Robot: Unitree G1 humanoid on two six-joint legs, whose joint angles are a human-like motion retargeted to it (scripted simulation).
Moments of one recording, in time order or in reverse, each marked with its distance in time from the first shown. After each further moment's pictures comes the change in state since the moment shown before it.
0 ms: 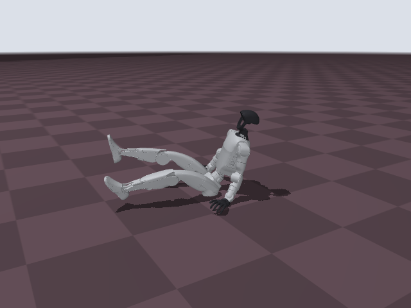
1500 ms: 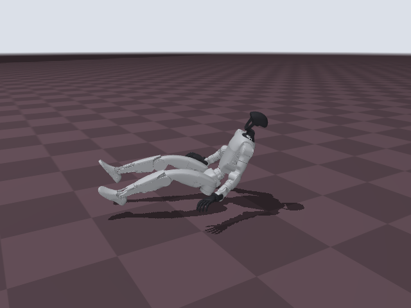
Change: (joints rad) left arm -0.110 0.147 -0.079 -0.048 0.495 0.192 -0.664; right arm -0.053 -0.071 0.222 -0.170 -0.565 0.202 0.145; waist 0.059 -0.091 0.072; left_leg 0.389 0.012 0.057 -0.004 0.090 0.000; right_leg 0.409 0.161 -0.008 0.077 0.119 0.090
